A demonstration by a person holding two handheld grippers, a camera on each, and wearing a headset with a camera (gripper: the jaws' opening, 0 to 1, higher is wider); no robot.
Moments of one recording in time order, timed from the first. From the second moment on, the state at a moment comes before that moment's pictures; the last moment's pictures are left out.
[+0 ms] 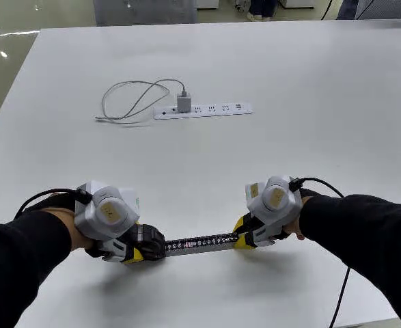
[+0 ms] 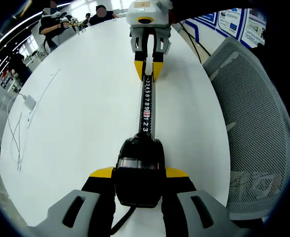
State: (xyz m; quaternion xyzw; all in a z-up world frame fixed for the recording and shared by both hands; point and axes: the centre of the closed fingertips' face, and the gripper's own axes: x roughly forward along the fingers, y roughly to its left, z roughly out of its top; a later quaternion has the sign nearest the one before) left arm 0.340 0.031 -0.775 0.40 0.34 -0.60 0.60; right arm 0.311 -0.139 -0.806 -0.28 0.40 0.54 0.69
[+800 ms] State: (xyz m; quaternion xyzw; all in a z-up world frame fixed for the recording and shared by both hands) left arm 0.340 0.031 -0.775 0.40 0.34 -0.60 0.60; right arm 0.310 -0.151 -0.806 -0.29 0.41 0.54 0.68
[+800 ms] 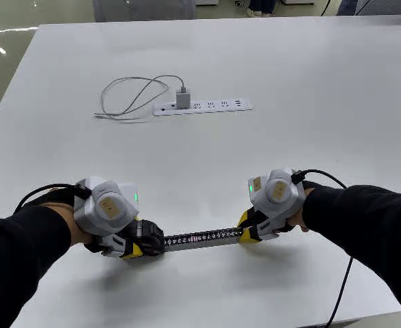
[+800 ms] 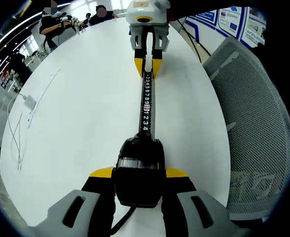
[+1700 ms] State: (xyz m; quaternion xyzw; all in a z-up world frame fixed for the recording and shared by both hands) left arm 0.341 0.030 -0.775 0.40 0.34 -0.60 0.60; right arm 0.306 -0.169 -0.806 -0.28 0.42 0.53 0.69
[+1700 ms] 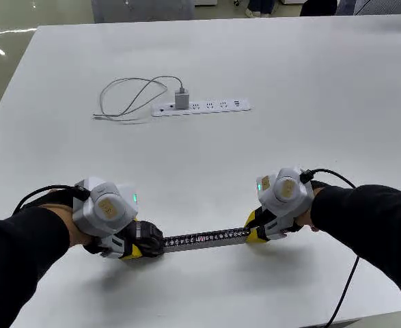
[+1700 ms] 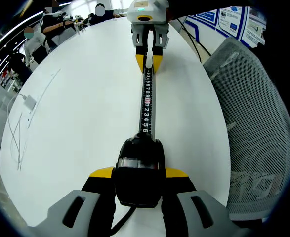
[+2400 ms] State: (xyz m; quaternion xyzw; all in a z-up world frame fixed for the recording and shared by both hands) left arm 0.340 0.030 -0.775 0.40 0.34 -0.60 0.60; right arm 0.304 -0.179 -0.805 -0.27 0.42 0.53 0.69
